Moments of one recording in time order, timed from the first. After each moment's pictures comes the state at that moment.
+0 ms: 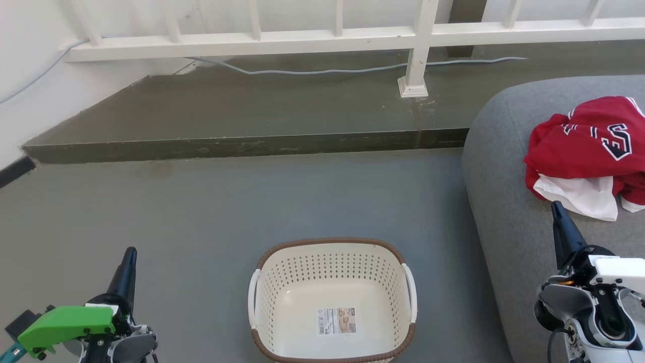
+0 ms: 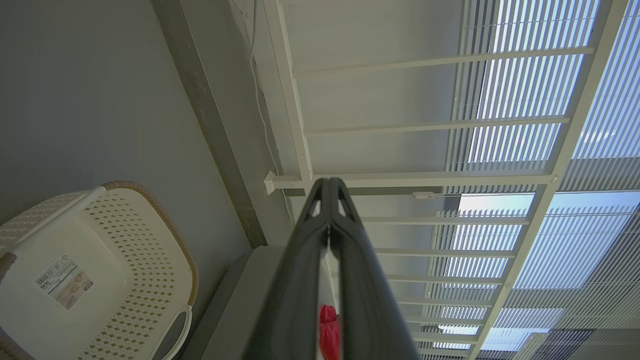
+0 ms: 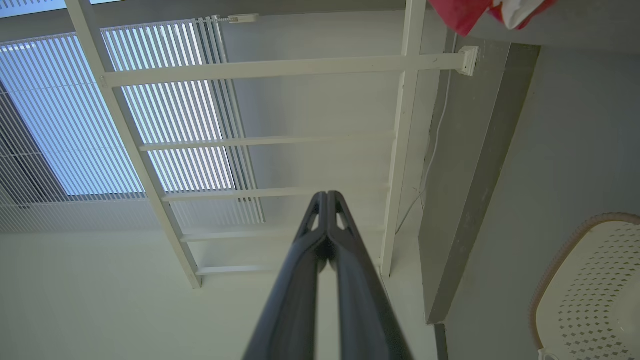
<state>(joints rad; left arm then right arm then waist) -0.05 0.07 0.03 0.27 -1.64 -0.12 0.07 -0.05 -0.07 -0.09 0.28 1.64 0.11 0.07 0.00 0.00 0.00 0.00</state>
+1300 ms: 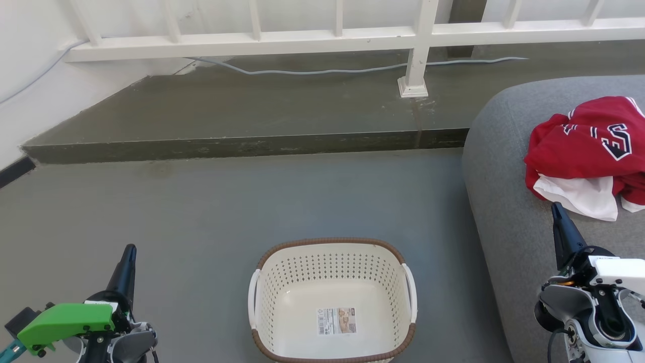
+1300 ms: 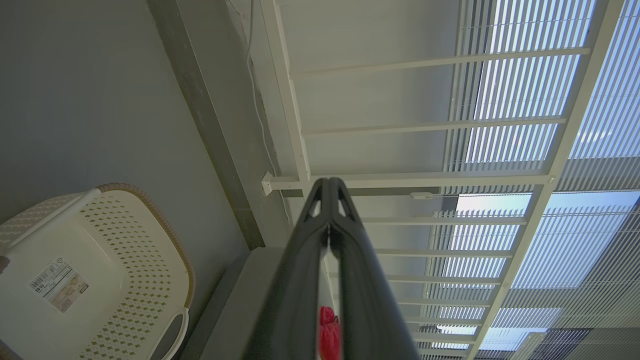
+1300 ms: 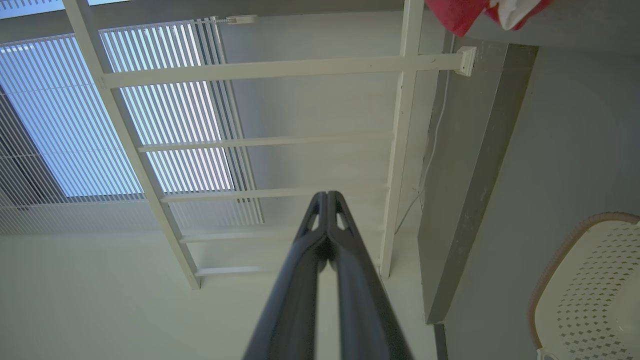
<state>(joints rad) -0.06 0.07 0.03 0.28 -1.64 -0.12 0.07 -0.05 -0.07 -0.09 0.28 1.64 0.11 0.07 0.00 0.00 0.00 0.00</state>
